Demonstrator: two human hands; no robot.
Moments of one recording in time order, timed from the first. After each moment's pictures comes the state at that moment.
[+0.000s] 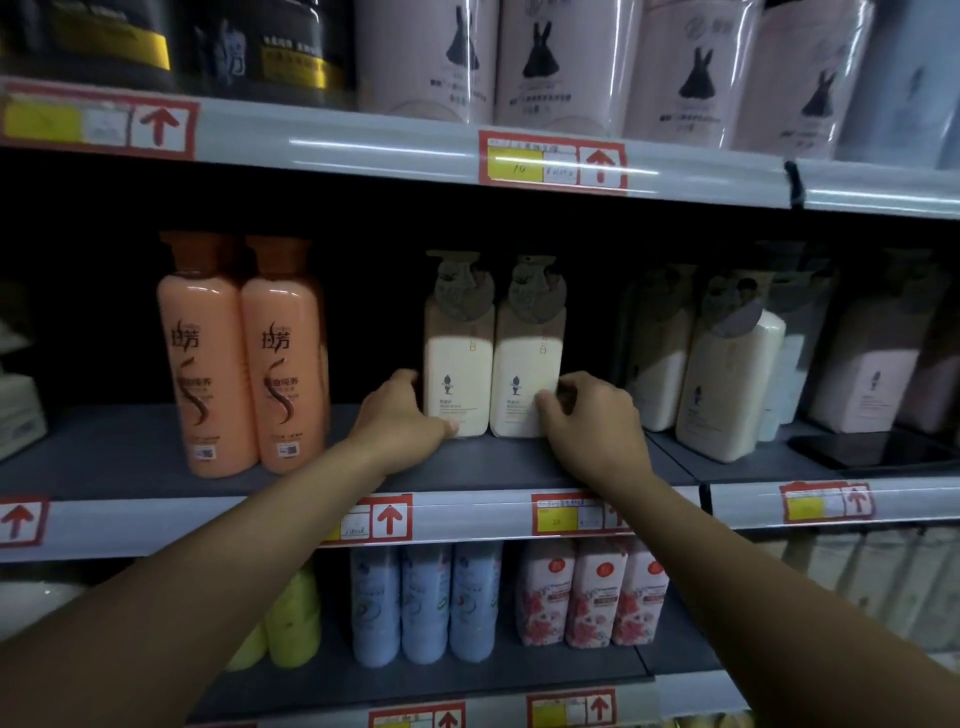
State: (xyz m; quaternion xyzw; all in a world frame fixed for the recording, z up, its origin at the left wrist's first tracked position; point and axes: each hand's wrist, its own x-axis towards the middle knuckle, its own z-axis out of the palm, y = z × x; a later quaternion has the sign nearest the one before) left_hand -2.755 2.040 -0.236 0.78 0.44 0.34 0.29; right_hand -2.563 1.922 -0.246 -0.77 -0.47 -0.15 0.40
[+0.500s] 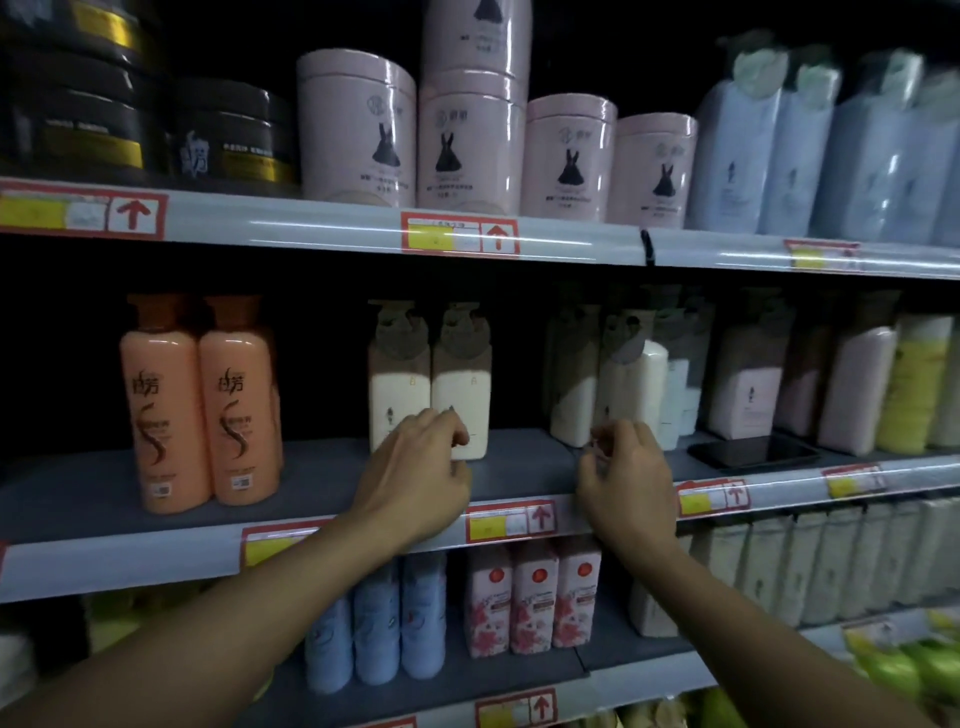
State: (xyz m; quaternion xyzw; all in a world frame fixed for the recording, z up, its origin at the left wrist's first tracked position) left_hand -2.734 1.946 -0.233 0.89 0.28 0.36 0.05; right_hand -2.541 1.813 -0.262 -0.77 -0.37 -0.24 0.46
